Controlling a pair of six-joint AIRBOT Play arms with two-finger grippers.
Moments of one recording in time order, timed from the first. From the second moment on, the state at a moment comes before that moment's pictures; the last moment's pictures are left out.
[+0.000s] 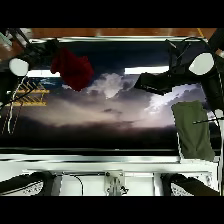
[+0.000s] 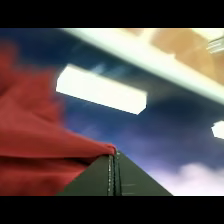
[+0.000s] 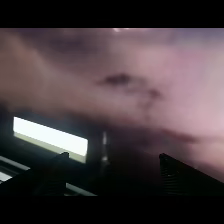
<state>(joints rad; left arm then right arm) -0.20 -1.31 1.47 1.26 -0.38 -1.77 0.20 -1.26 1.48 -1.09 1.28 1.69</state>
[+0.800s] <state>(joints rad) -0.55 -0.81 1.38 1.36 -0.88 -1.72 0.20 -0.98 1.63 -1.40 1.41 1.63</state>
